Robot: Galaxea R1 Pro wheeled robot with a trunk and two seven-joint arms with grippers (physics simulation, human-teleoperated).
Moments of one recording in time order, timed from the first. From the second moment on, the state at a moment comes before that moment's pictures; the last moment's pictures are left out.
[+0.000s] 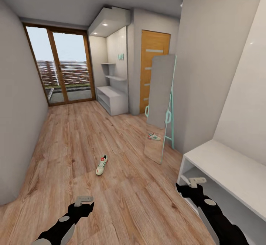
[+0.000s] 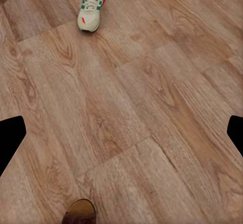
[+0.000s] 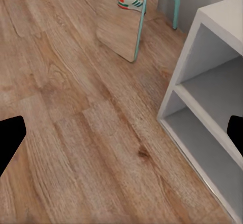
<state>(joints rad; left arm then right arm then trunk) -0.54 0.06 0.01 -0.26 0.00 -0.13 -0.05 -0.36 -0.16 0.09 -0.94 -0.14 0.21 0.01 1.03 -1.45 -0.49</state>
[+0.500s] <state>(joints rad) -0.54 0.06 0.00 -0.26 0.00 -0.13 -0.05 -0.36 -0.16 0.08 -0.95 -0.14 0.21 0.01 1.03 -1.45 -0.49</state>
